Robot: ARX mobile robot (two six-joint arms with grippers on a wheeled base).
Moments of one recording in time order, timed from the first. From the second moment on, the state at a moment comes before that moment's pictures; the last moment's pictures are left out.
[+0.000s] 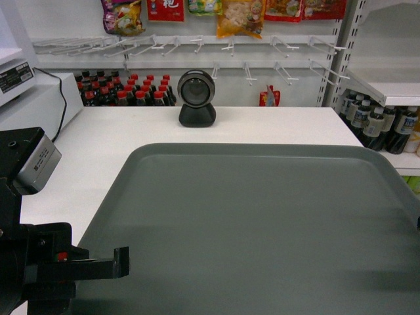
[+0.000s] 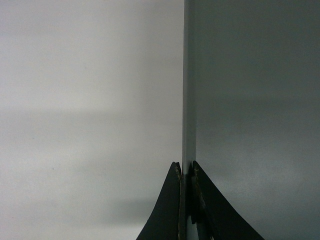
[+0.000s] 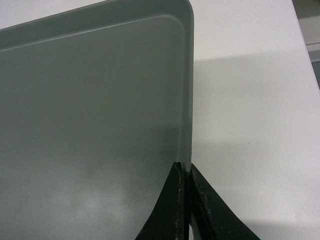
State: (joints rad) left arm -0.40 1.39 0.49 0.07 -0.22 -0.37; right arm 0.05 1.45 0.41 0.42 -0.14 0.25
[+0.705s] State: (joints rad) left arm -0.30 1.90 0.72 0.43 -0.40 -0.19; right arm 0.16 1.93 0.70 0.73 -0.18 0.20
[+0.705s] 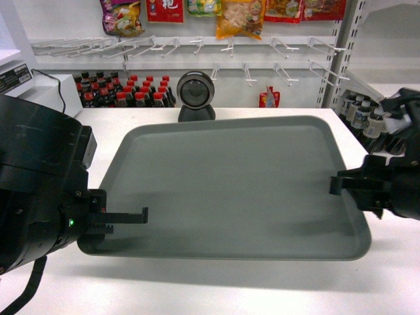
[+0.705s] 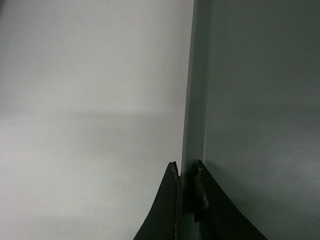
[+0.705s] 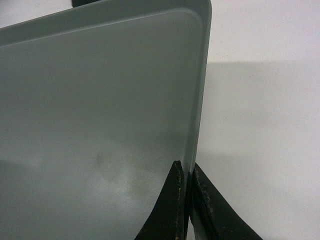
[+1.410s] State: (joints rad) left arm -0.29 2.09 0.91 0.40 -0.40 -0.27; right arm 0.15 2.14 0.90 0.64 -0.09 0.22
